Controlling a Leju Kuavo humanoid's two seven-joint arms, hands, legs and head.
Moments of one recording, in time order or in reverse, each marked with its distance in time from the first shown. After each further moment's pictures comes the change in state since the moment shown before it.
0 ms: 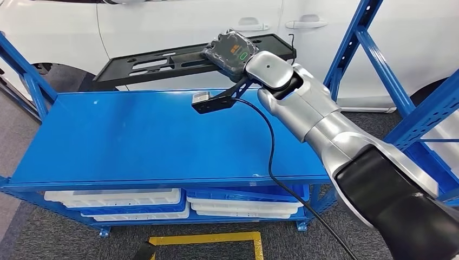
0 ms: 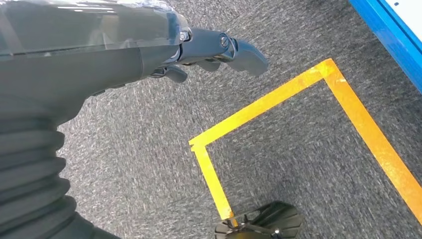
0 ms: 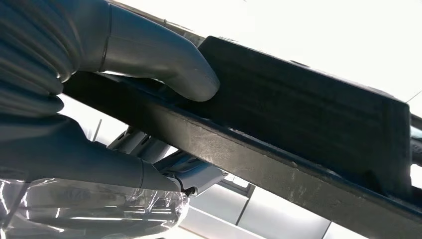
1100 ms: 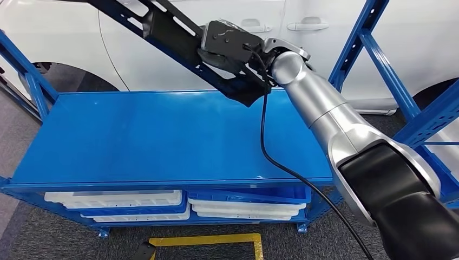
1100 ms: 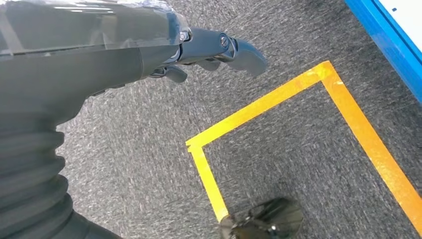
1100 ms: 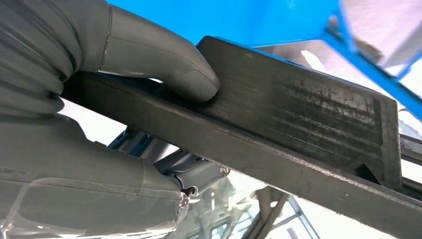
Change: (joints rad) left arm 0.000 -0.001 0.000 0.000 0.011 0.003 -0.002; right arm -0.013 0.021 -0.270 -0.011 -0.894 0.461 -0.111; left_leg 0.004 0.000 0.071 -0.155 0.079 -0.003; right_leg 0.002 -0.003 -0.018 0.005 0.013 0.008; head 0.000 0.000
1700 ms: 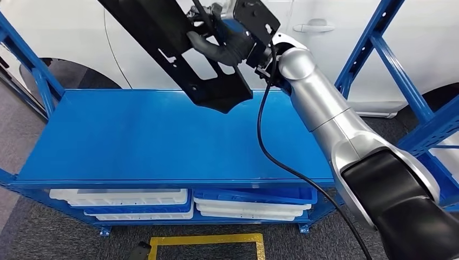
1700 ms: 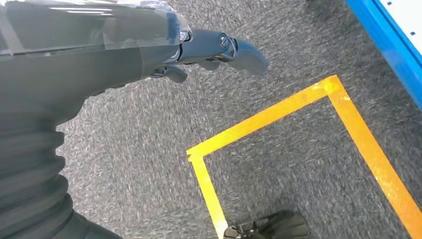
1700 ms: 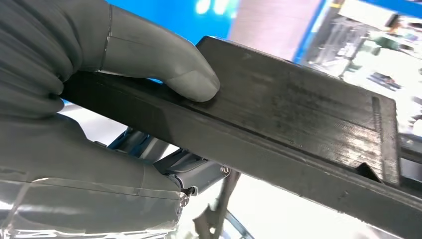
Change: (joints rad) left arm 0.001 0.000 0.003 0.000 0.011 0.022 -0.008; right arm 0.051 -0.035 -0.015 -0.187 -0.369 0.075 0.035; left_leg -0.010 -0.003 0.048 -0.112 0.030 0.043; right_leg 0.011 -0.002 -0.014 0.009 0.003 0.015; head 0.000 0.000
